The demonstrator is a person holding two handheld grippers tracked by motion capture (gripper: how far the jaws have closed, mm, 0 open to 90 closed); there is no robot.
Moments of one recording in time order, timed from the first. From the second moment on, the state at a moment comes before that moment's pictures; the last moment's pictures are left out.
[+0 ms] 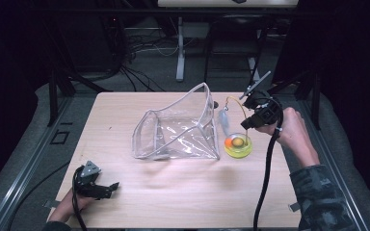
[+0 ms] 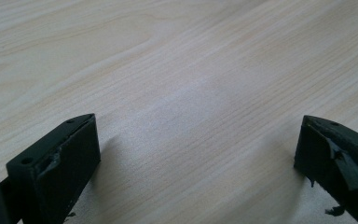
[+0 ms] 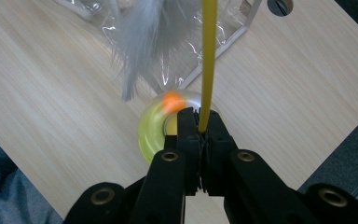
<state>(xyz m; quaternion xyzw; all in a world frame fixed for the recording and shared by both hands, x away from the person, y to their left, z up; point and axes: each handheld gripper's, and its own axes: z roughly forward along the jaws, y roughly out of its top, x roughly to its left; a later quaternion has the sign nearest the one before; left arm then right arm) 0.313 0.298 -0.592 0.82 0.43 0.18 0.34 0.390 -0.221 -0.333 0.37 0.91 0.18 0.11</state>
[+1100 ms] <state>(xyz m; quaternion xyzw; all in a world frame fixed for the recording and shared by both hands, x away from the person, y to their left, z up) 0.313 0.298 -0.592 0.82 0.43 0.18 0.34 0.411 -0.212 -0.276 0.37 0.90 0.20 0.13</state>
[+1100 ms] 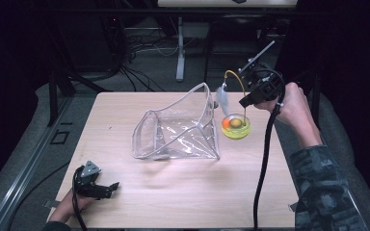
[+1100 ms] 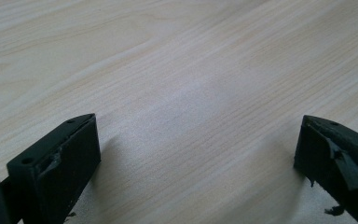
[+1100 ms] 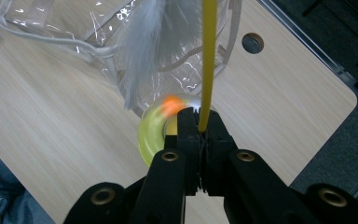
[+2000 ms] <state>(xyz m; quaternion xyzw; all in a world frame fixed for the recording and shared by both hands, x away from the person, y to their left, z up) 0.313 0.298 -0.592 0.82 0.43 0.18 0.34 0.417 -0.208 -0.252 0.38 0.89 0.22 0.15</state>
